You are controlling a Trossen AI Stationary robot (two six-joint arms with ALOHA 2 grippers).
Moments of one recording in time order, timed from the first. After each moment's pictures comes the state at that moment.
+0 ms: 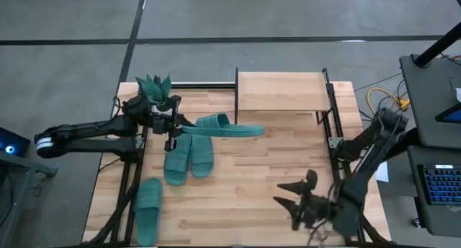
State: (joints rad) left arm 0.33 0.76 0.48 0.44 0.58 0.54; right arm 0.99 1.51 1.06 0.14 1.35 -0.37
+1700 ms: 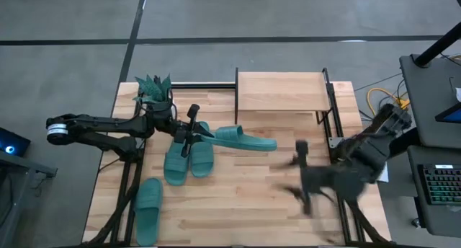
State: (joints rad) left arm 0.22 1.05 0.51 0.54 0.48 0.69; right arm 0.75 1.42 1.62 -0.71 0.78 0.09
